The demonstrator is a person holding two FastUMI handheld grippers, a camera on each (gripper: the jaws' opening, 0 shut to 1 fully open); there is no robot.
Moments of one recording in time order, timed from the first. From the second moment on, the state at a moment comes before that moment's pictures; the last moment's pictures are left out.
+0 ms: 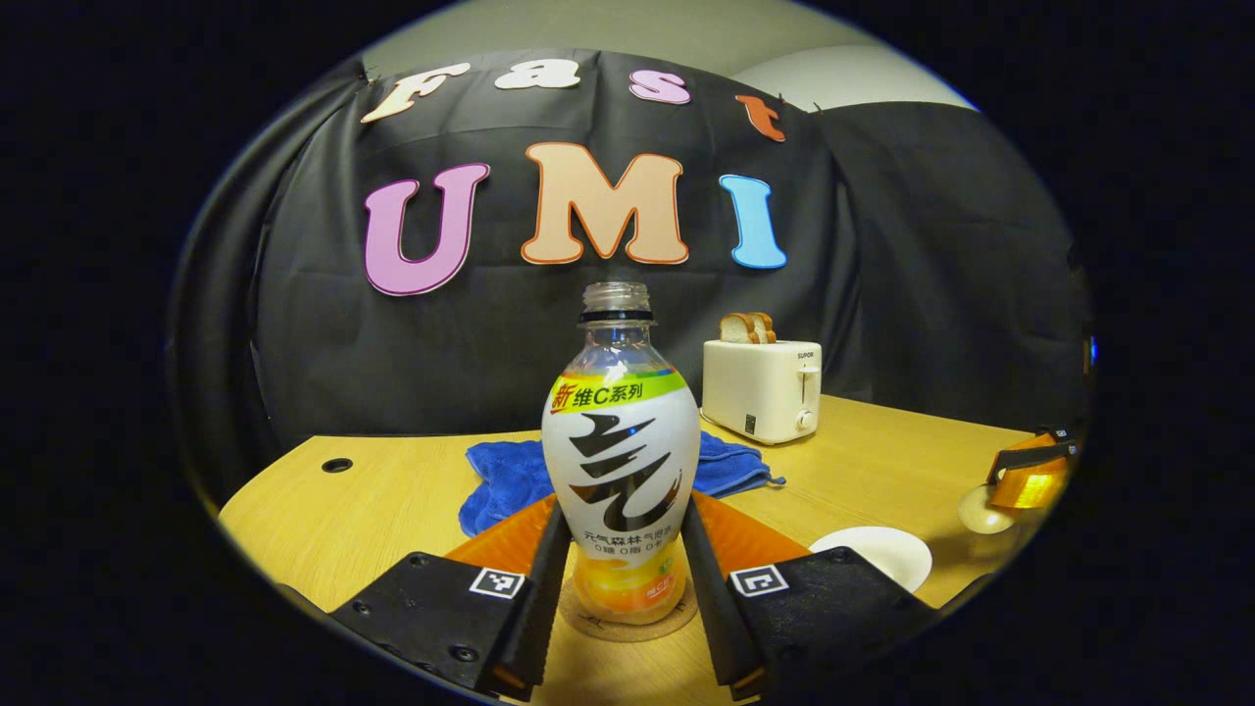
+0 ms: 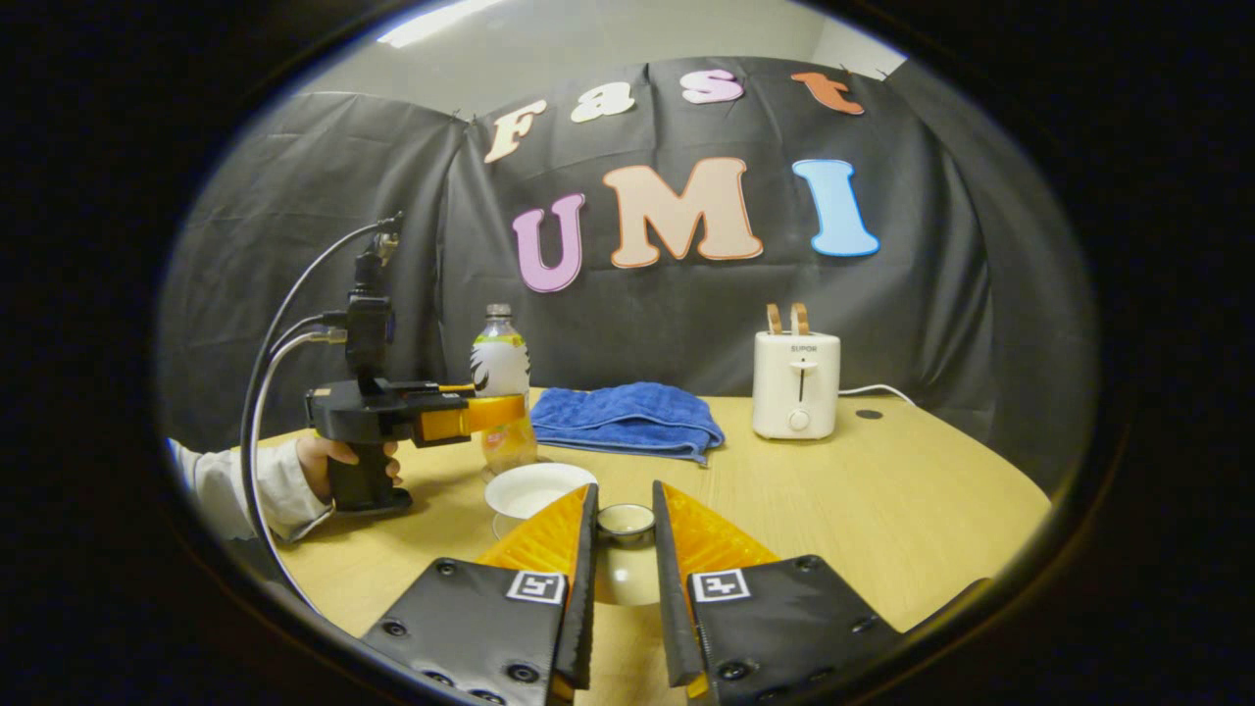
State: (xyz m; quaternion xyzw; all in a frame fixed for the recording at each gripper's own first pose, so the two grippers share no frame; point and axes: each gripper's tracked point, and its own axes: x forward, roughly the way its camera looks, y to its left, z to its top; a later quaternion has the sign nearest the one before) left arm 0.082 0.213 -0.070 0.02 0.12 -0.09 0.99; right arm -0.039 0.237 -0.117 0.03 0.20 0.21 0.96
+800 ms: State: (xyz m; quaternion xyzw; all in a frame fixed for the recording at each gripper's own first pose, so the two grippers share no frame) left arm 0.067 0.217 -0.078 0.02 0.13 -0.08 0.99; right arm -0.032 0.266 -0.104 0.05 0.19 0.23 0.95
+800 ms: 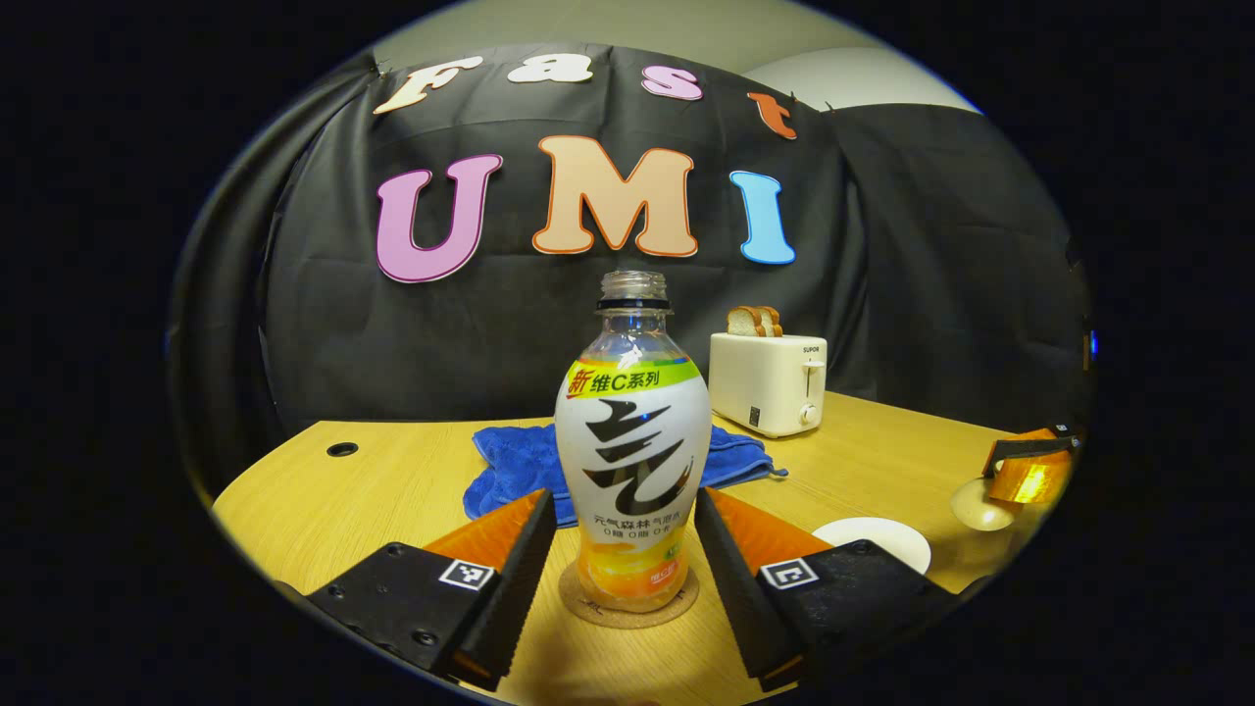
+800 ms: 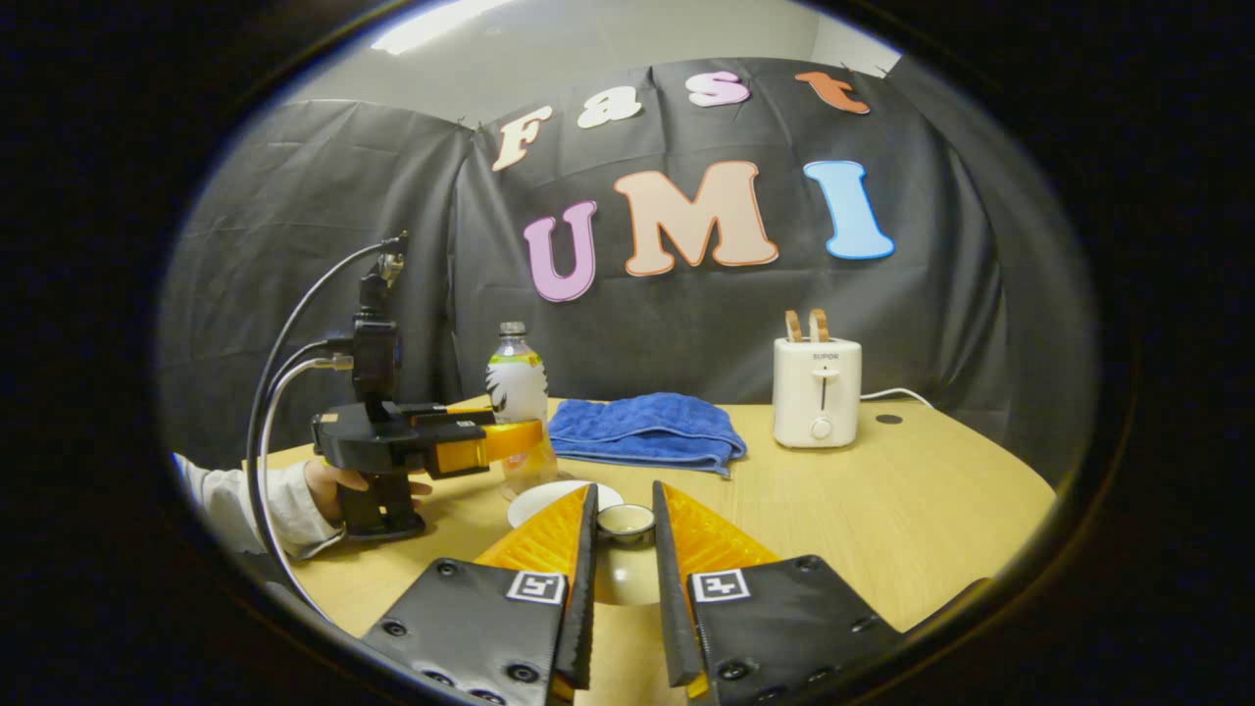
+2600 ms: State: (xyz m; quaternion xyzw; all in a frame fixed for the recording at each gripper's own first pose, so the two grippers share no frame) left arm -0.029 0.256 -0.012 0.05 0.05 0.03 1.00; right arm 0.000 0.344 -0.148 0.03 0.21 0.27 0.94
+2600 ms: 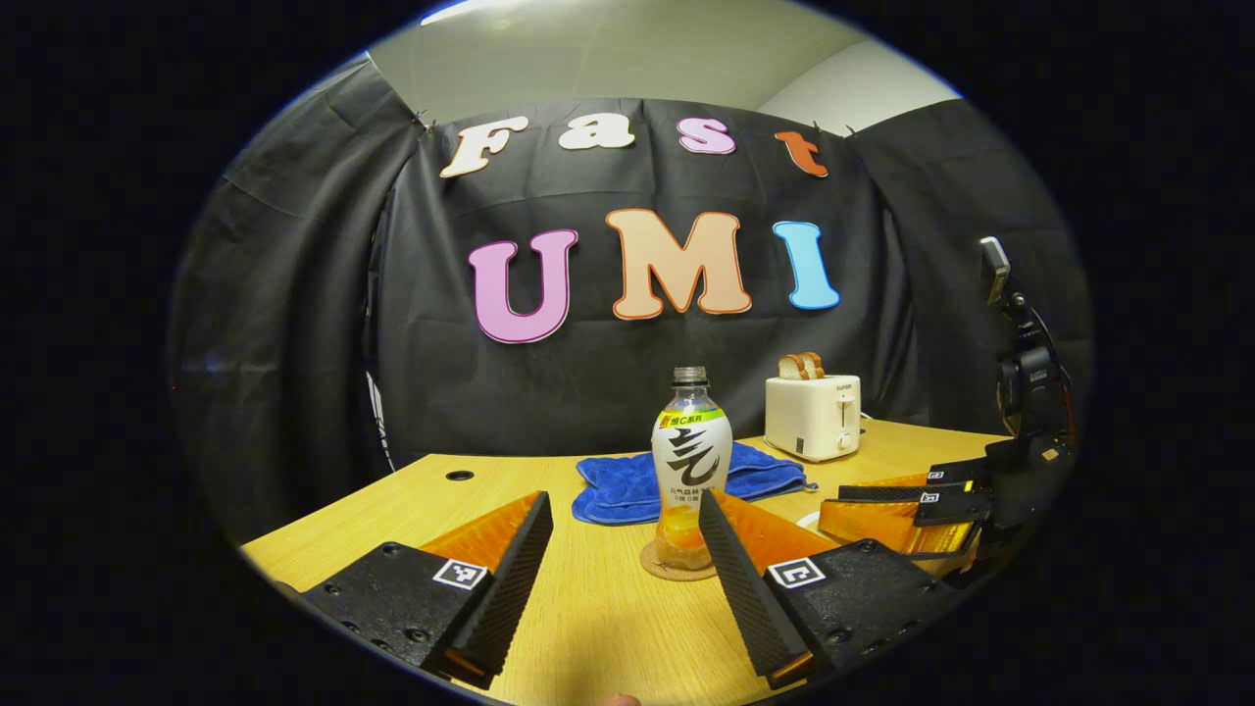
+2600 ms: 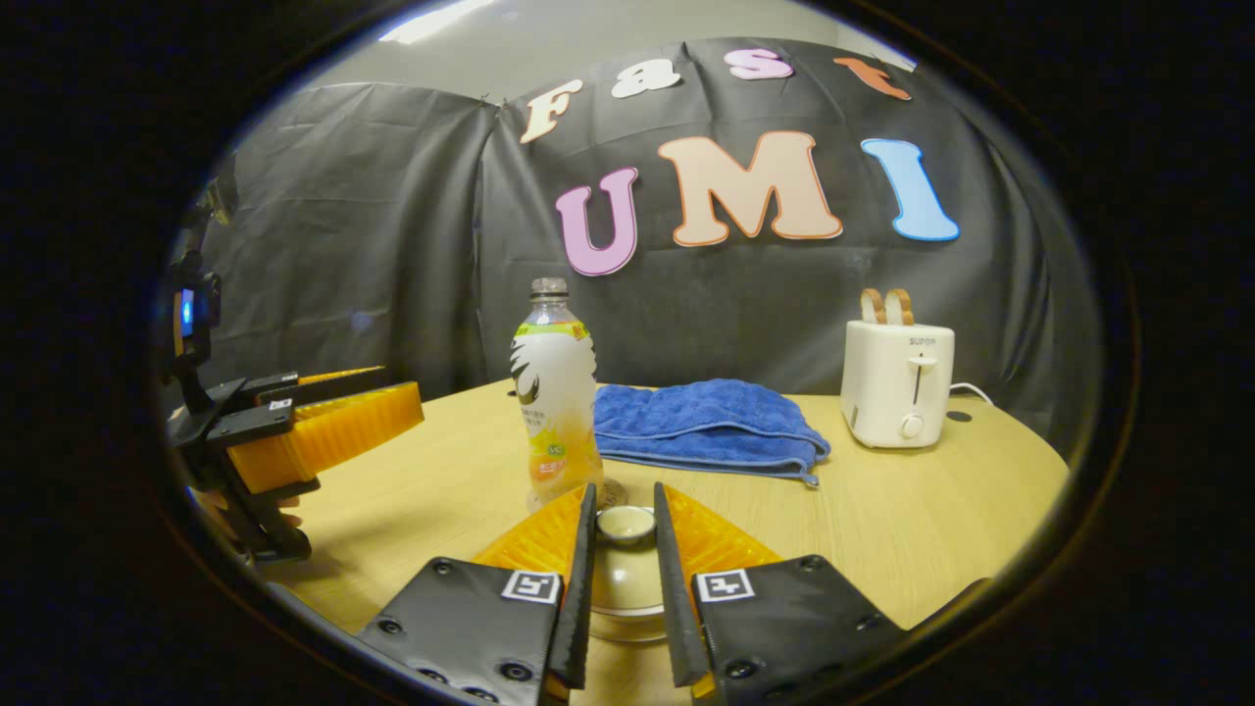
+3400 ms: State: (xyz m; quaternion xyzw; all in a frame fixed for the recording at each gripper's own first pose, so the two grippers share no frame) left arm -0.052 0.254 -0.010 0.04 0.04 0.06 1.00; right arm -0.021 0.277 -0.099 0.01 0.14 0.18 0.97
